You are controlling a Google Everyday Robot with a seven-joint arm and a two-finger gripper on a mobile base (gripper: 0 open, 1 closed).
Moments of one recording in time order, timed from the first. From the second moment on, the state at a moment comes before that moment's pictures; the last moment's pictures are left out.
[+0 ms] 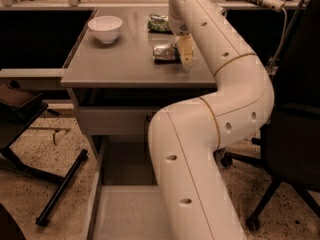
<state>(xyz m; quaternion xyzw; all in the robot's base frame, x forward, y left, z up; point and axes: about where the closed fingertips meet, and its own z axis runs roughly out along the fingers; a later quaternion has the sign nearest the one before) 0.822 -0.089 0.849 -0.76 0.63 -0.14 0.10</state>
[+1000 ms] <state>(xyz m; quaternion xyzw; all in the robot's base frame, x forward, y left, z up) 0.823 -0.089 0.849 -0.76 0.63 -0.14 0.10</state>
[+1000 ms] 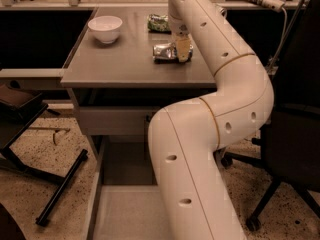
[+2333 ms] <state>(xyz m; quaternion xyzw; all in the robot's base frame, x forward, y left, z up) 0.784 -0.230 0.954 -0.64 0.72 -0.19 0.18</state>
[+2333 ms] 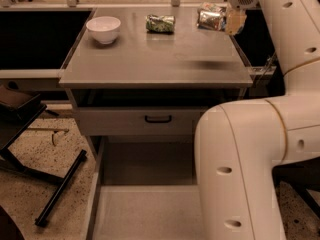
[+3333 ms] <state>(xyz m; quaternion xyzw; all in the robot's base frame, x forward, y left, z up) 0.718 -0.263 1.008 -0.72 0.61 -0.17 0.30</state>
